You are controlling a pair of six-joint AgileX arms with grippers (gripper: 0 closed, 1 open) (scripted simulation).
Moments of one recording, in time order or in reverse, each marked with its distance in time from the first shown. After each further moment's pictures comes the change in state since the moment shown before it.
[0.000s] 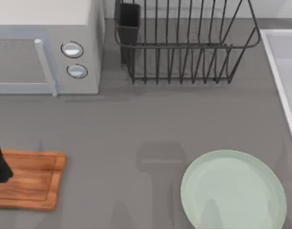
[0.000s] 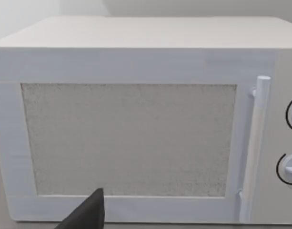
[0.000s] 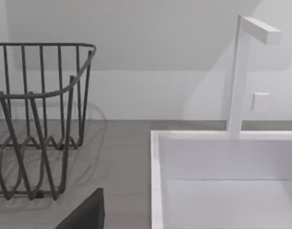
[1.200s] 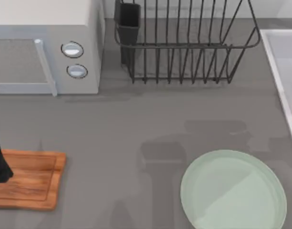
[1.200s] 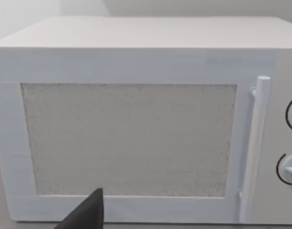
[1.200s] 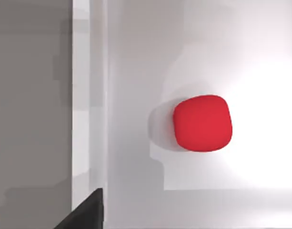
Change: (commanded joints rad) left arm 0.000 0.000 0.000 0.000 0.000 0.000; right arm -0.145 1.538 1.212 -0.774 0.002 -0.131
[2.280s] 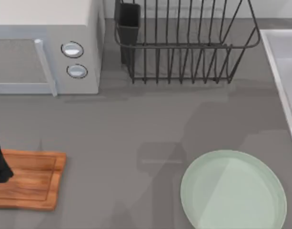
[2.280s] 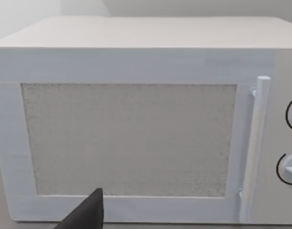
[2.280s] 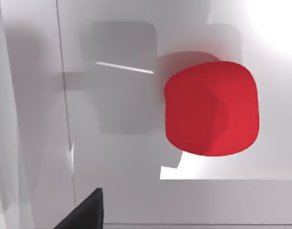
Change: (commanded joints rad) left arm 0.000 0.000 0.000 0.000 0.000 0.000; right arm -0.056 0.656 0.500 -0.310 0.001 -0.055
